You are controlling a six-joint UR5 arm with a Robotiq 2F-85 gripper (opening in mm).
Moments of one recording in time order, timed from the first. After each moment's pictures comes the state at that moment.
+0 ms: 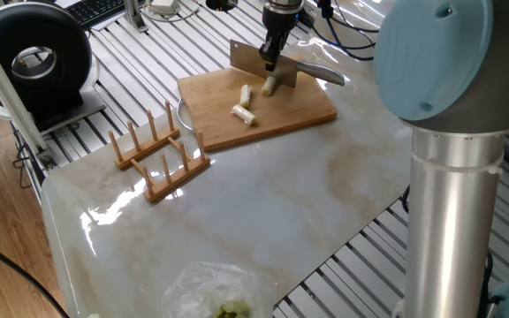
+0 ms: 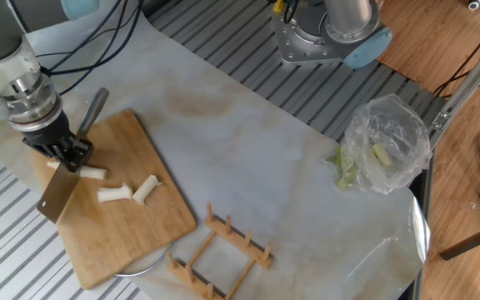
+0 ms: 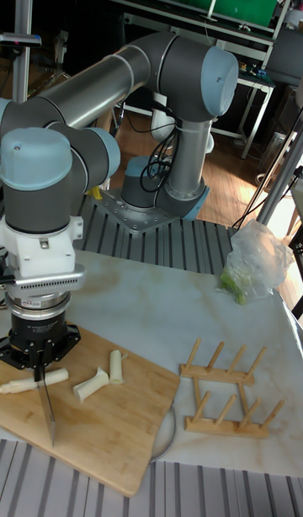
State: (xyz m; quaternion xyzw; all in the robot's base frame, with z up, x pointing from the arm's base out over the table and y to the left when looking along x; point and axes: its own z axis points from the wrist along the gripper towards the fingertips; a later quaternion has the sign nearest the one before) arm 0.700 -0.136 0.049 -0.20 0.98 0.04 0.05
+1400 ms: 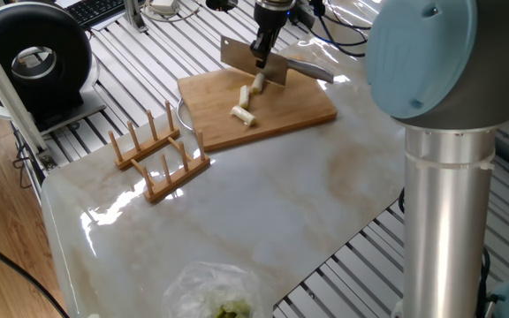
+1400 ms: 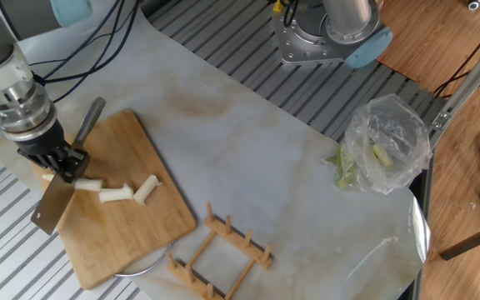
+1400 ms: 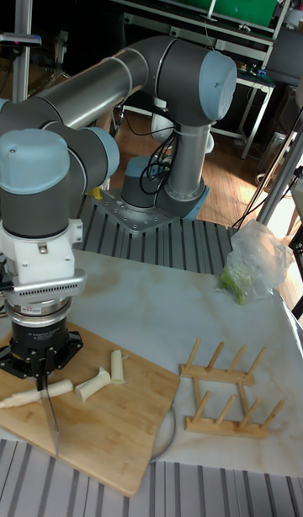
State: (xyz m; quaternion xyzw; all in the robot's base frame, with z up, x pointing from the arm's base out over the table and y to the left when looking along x) arm 0.706 -0.135 0.053 -0.20 0.98 0.05 0.04
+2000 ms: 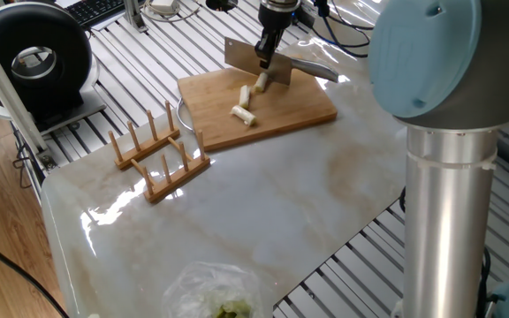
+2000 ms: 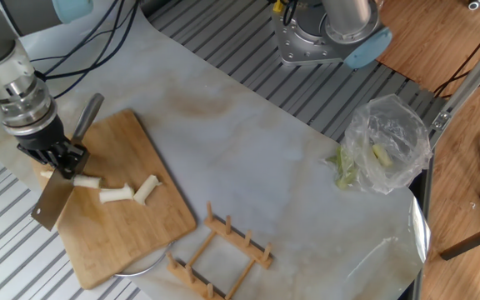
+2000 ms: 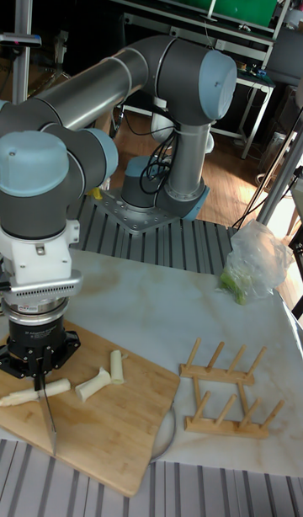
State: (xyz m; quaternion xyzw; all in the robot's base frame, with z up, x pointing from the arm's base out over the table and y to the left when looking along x) arm 0.690 -0.151 0.049 -0.21 0.98 0.03 0.01
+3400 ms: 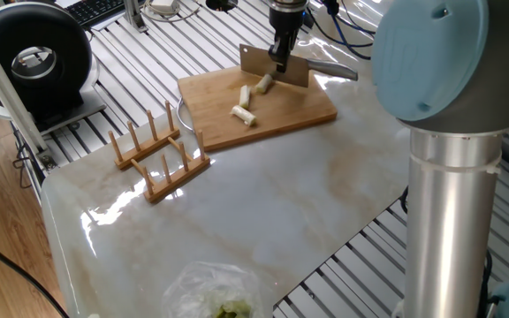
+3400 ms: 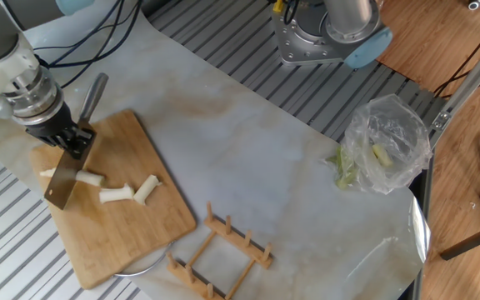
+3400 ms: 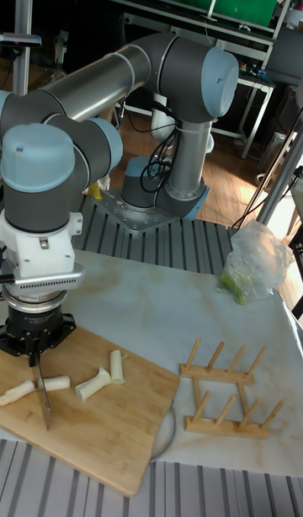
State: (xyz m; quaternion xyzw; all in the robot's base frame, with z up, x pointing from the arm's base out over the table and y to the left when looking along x) arm 0.667 -0.155 0.054 -0.21 0.98 0.02 -0.01
